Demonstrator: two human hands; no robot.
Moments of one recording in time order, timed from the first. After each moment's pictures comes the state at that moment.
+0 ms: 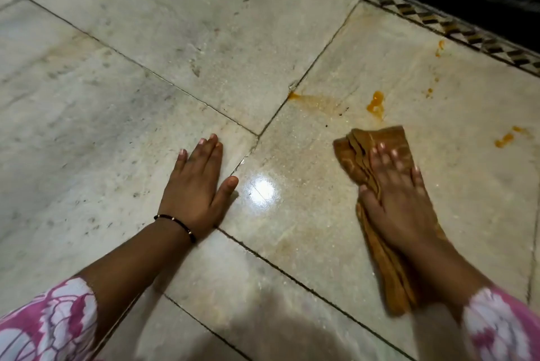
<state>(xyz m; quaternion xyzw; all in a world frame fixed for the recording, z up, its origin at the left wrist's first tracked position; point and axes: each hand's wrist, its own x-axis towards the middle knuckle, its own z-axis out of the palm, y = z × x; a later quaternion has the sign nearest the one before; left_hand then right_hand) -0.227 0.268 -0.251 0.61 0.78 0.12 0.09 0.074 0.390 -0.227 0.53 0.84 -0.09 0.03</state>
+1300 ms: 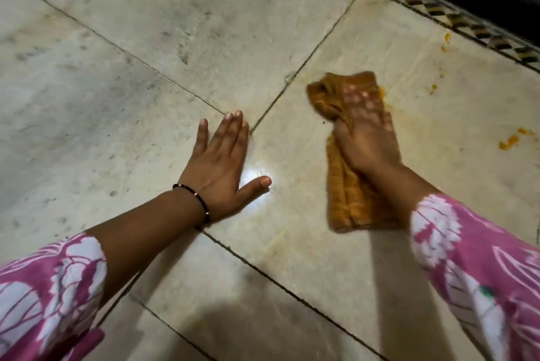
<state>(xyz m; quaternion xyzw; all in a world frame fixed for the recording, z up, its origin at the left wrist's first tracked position) -0.208 0.317 -0.250 0.68 0.72 0.03 0.08 0.006 0.478 -0.233 0.52 0.85 -0.11 -0.02</state>
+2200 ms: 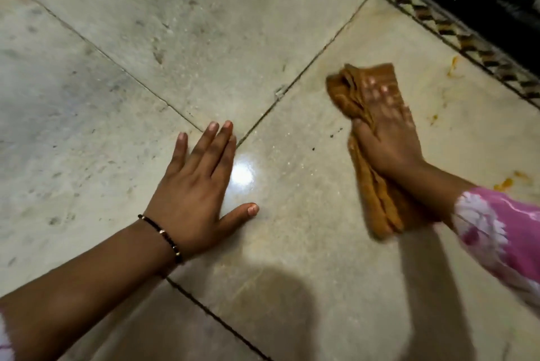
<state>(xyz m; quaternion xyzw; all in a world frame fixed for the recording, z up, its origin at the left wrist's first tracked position) -0.198 0.331 -0.239 0.67 0.73 0.08 0.09 0.029 0.561 -0.226 0.47 0.88 -0.09 0.03</state>
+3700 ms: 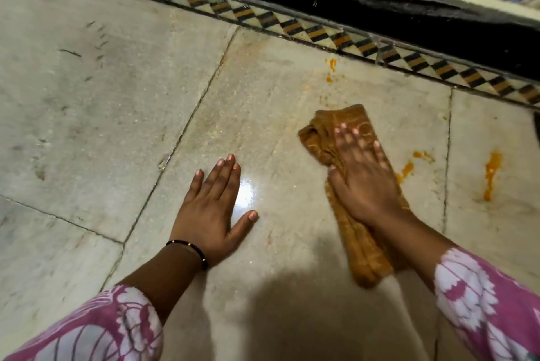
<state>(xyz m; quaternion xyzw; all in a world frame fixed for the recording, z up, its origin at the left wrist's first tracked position) -0.094 0.463 -0.245 0.73 0.67 0.04 0.12 0.166 0.570 -0.231 0.57 0.82 -0.09 0.02</state>
